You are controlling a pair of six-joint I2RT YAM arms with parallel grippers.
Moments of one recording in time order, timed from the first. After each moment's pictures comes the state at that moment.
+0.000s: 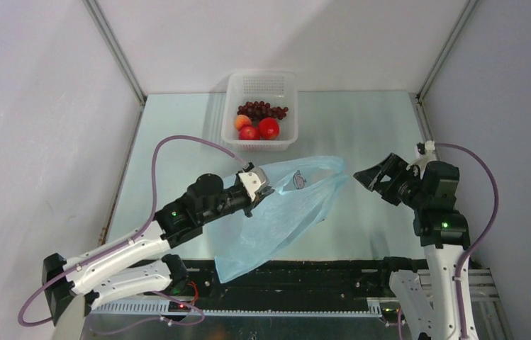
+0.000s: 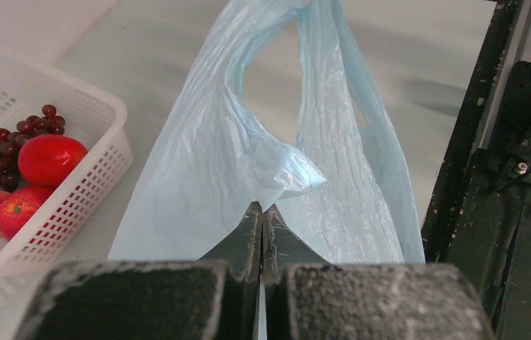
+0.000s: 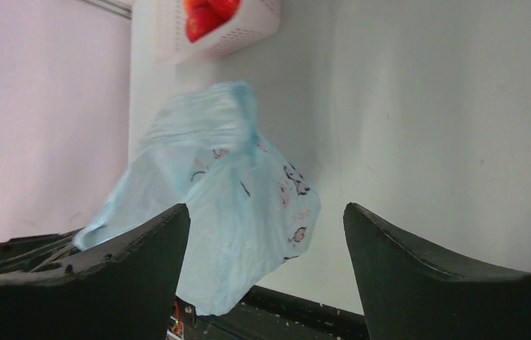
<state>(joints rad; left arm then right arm) -0.96 0.89 0.74 -0.07 0.08 0.14 -0.05 0.64 0.89 -0.71 -0.47 0.60</state>
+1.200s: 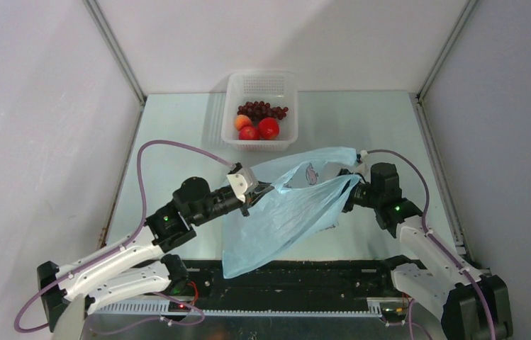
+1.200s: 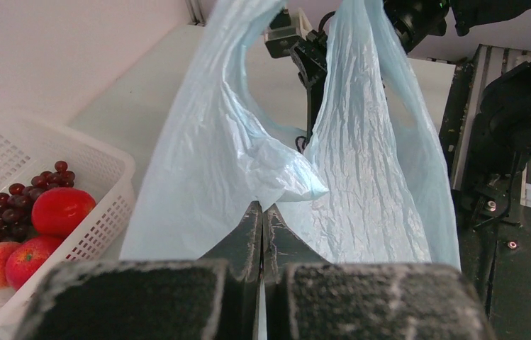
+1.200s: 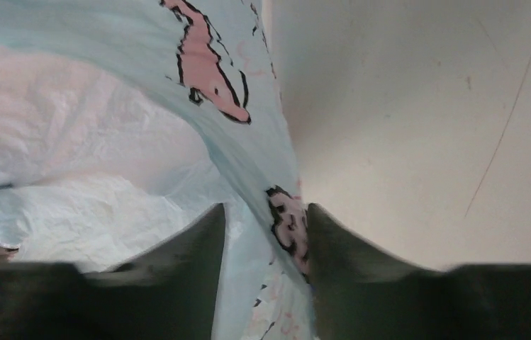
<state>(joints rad) -0.96 0.80 0.72 0.04 0.13 0.13 0.30 0.92 0.51 -0.09 -0.70 0.88</state>
